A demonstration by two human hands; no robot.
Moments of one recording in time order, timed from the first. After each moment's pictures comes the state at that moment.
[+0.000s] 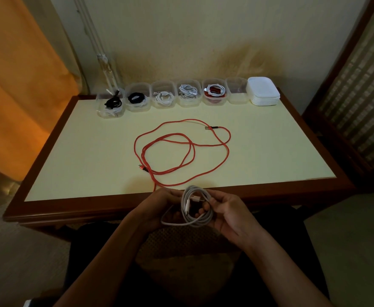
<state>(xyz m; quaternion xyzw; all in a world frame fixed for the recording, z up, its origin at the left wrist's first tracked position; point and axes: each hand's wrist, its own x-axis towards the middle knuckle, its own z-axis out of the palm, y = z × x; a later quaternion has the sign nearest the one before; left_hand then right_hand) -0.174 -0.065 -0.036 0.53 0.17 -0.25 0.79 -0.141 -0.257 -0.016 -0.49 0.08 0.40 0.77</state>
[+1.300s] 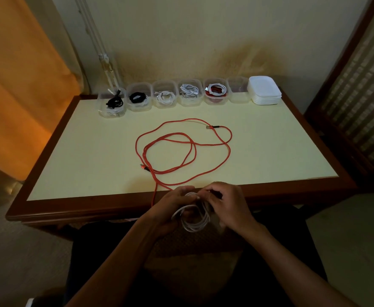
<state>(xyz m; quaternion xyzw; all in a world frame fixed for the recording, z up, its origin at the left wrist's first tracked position) -0.170 -0.083 -0.055 0.53 0.17 -0.21 0.80 -0.123 -0.254 -0.039 -0.83 -0.29 0.05 0.47</state>
